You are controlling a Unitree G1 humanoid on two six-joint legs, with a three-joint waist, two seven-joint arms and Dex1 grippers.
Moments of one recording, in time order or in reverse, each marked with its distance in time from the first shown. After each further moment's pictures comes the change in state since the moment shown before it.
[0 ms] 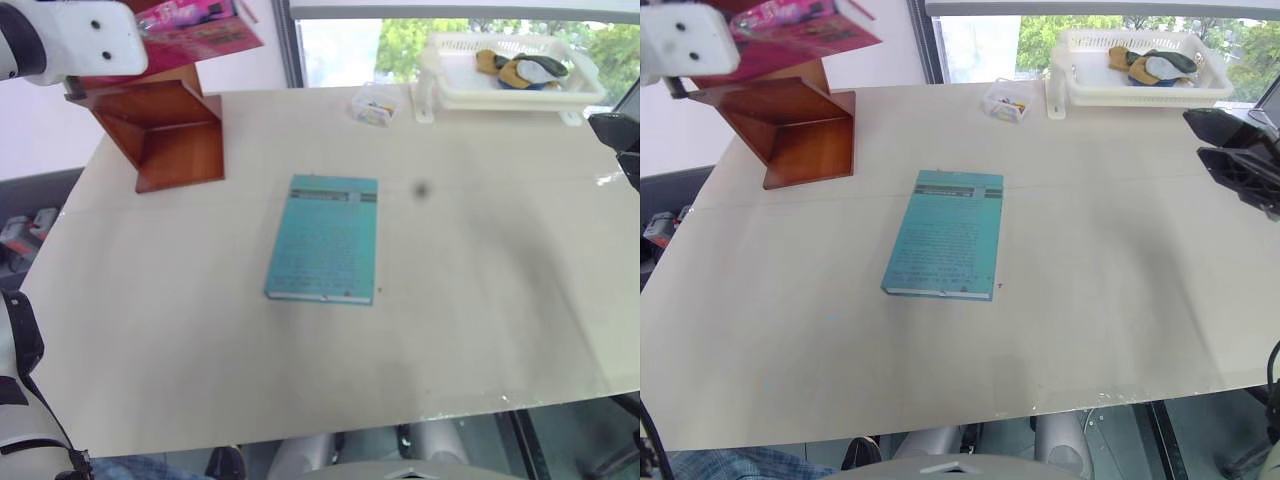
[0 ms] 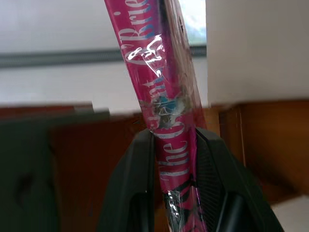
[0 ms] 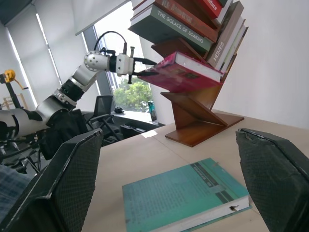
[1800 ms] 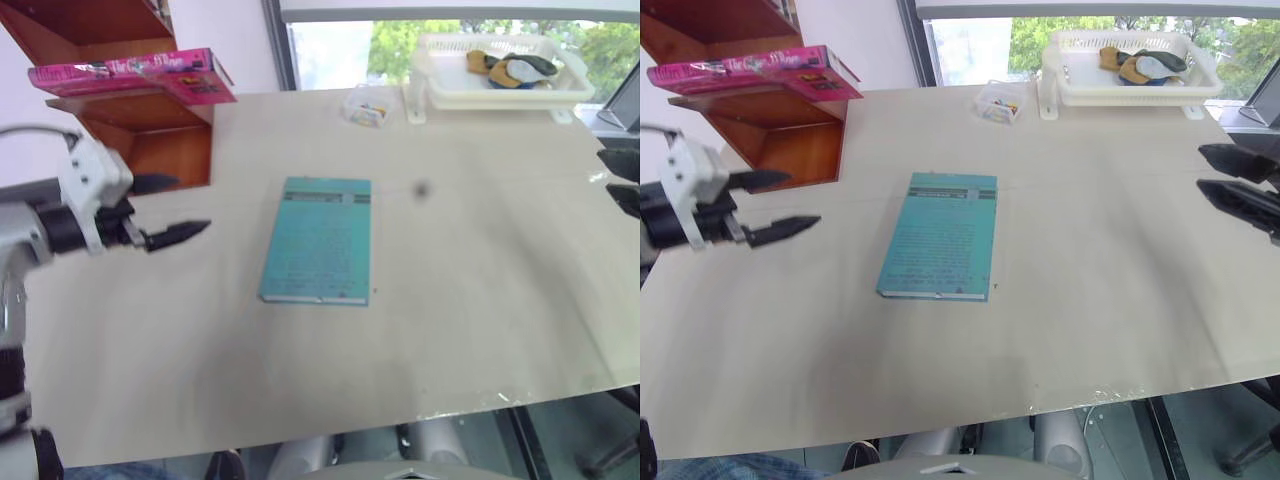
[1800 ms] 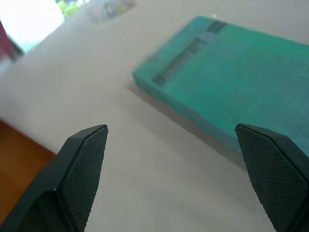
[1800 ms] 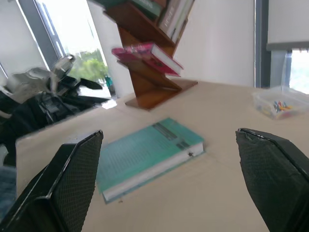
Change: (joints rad) left arm 1.122 -0.244 0.655 -0.789 -0.867 0.896 -0.209; right arm 0.238 -0.099 -0.058 -0.017 -0.157 -0.084 -0.001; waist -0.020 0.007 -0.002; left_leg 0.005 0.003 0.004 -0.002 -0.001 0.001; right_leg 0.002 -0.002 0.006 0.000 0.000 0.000
